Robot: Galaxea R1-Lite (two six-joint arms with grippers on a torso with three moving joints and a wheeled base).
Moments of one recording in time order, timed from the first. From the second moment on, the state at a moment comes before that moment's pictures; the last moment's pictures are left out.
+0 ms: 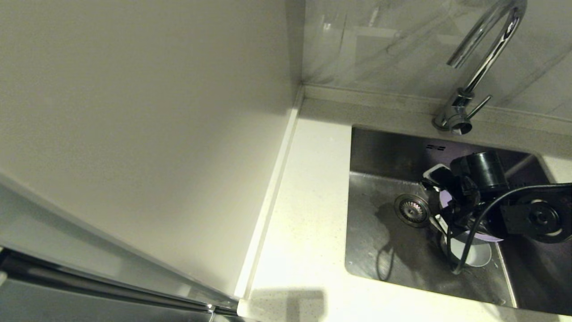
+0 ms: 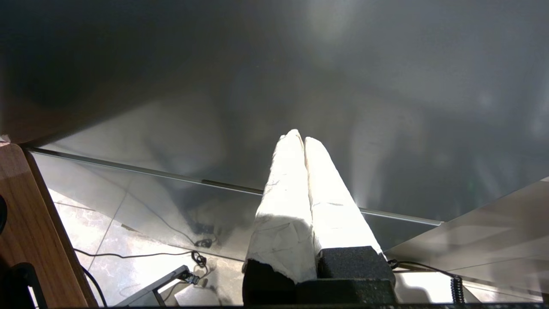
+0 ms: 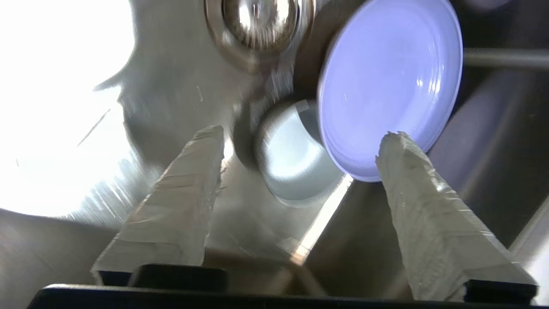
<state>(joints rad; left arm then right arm) 0.00 0.00 0.00 -0.01 0.00 -0.01 0.19 1.82 -0.93 -0.16 -0.47 -0.34</state>
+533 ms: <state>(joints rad) 0.00 0.00 0.00 -0.01 0.00 -0.01 0.18 2.04 -1.13 -0.43 -0.59 -0.31</state>
